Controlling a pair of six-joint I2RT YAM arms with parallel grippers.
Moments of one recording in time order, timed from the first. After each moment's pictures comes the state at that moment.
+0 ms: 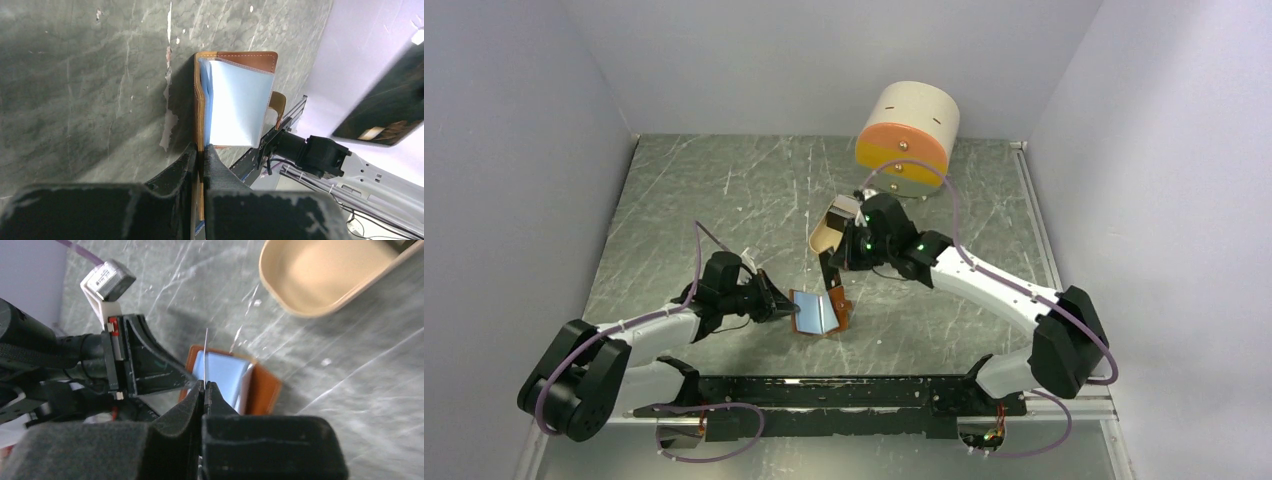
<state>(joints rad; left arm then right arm) -0.46 1.18 0.28 0.21 0.51 -1.01 0.77 1.39 1.07 -0.33 -0.12 0.58</state>
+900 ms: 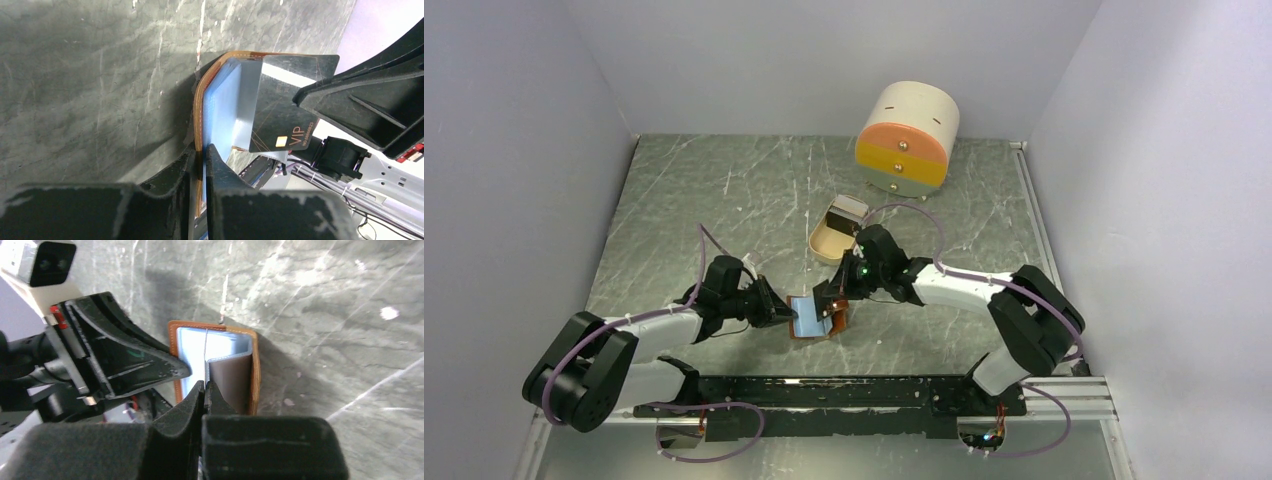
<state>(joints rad) -0.46 1.23 0.25 0.23 0.50 -0.98 0.77 1.54 0.75 0.05 -0.31 0.93</state>
